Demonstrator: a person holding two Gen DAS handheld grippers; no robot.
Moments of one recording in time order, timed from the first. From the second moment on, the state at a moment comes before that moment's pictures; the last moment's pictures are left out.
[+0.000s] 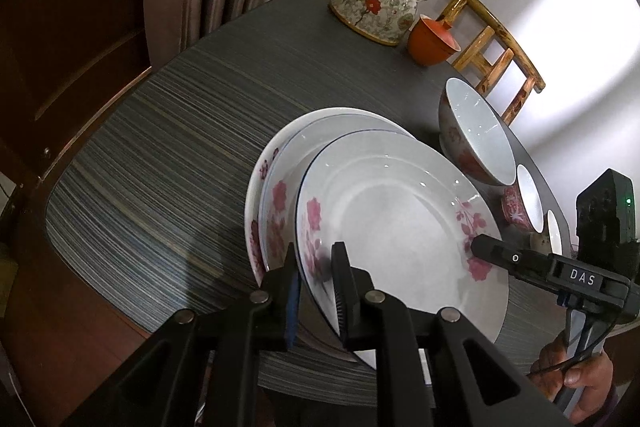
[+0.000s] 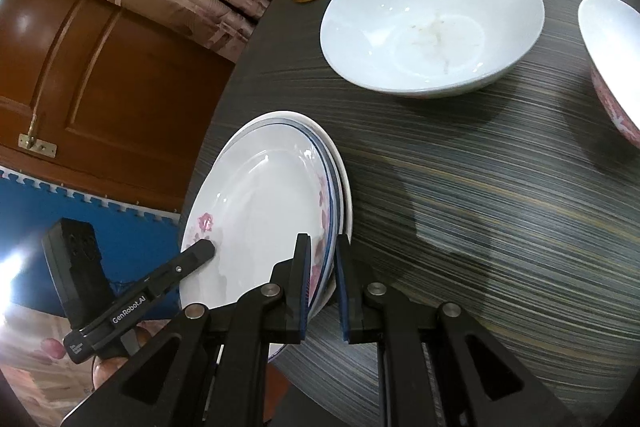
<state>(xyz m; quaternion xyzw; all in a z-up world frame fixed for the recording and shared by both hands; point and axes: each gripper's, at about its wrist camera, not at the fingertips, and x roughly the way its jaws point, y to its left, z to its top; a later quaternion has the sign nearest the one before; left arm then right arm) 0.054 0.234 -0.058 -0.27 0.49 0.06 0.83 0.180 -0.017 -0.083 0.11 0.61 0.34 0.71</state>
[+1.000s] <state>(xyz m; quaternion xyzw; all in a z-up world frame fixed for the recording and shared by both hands) 0.061 0.213 -0.043 -0.13 0.49 0.12 0.86 0.181 -0.010 -0.087 0.11 0.61 0.33 0.71</state>
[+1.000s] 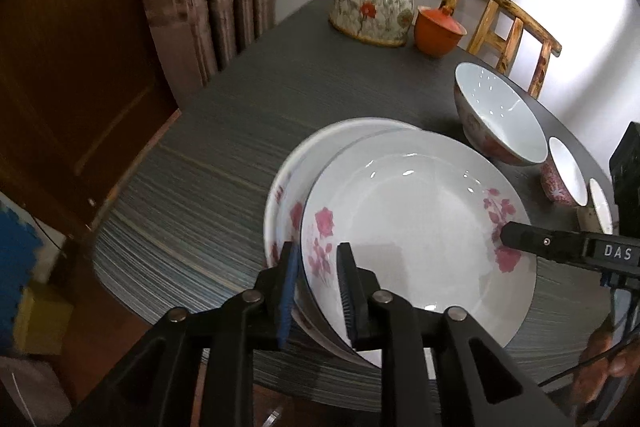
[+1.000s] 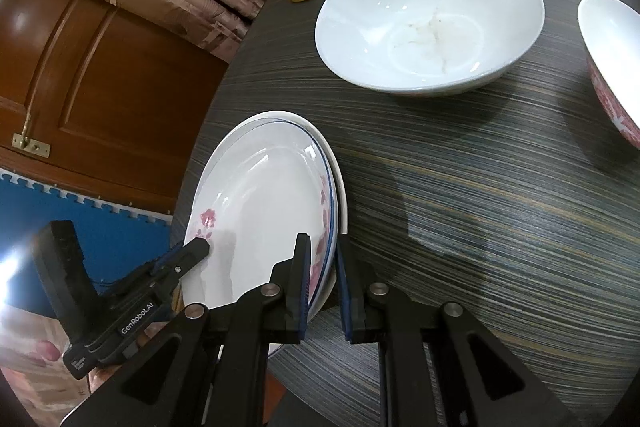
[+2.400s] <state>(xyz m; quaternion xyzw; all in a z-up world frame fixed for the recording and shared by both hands) 0.058 0.191 -0.029 -0.10 0.45 0.08 0.89 0.167 -0.092 -0.088 0.21 0.57 0.29 0.74</state>
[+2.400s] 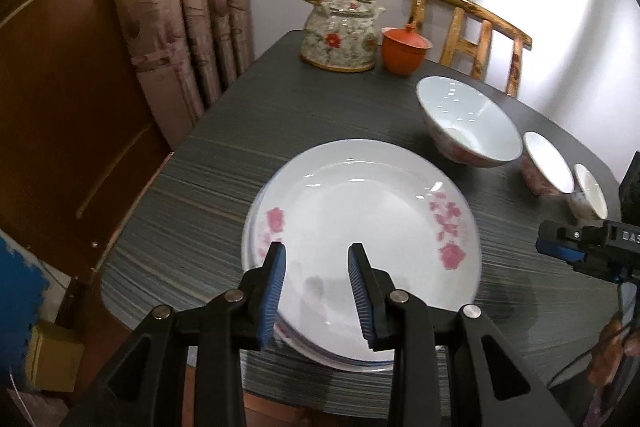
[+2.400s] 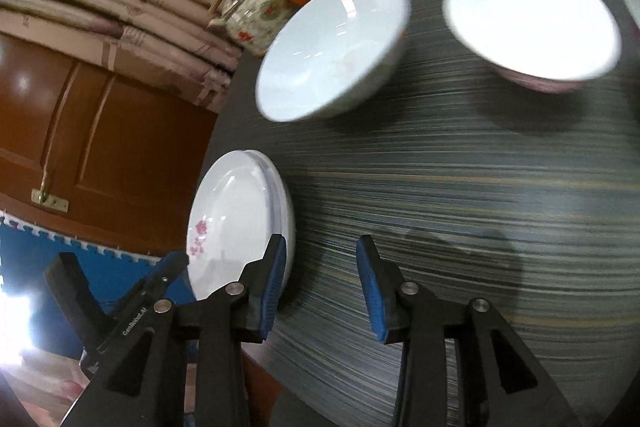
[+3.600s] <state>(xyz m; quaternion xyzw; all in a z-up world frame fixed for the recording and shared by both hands) 0.302 0.174 -0.062 -0.18 0.55 -0.09 0.81 0.269 -0.107 -0.101 0.36 0.56 0.21 0.71</state>
